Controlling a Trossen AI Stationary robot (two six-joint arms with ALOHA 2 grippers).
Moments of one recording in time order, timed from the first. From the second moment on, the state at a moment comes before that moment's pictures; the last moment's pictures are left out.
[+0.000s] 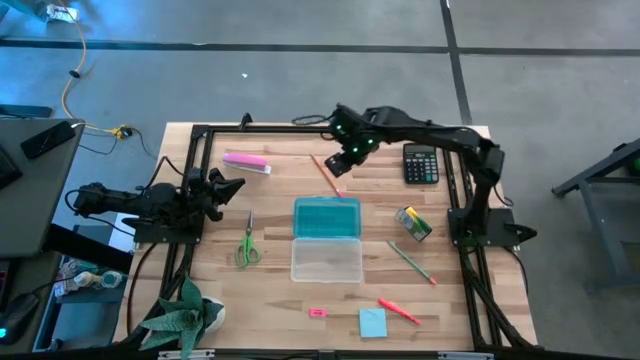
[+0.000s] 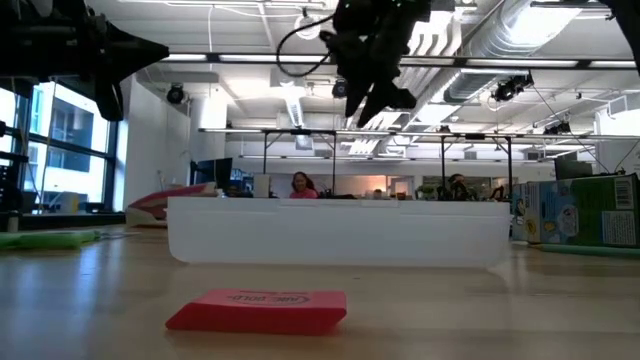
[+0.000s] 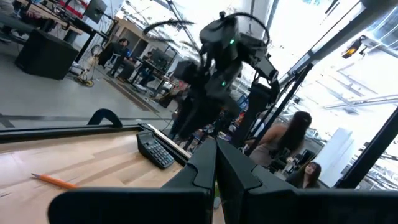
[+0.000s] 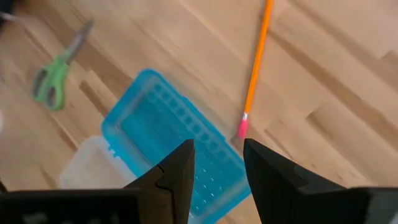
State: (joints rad) left arm -0.03 0.07 0.01 0.30 -0.51 -0.48; right arm -0.37 1.87 1.75 -1.06 -0.19 0.49
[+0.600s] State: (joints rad) left arm -0.03 0.07 0.01 0.28 -0.51 -0.48; right arm -0.36 2.06 1.75 -1.08 -0.19 0.58
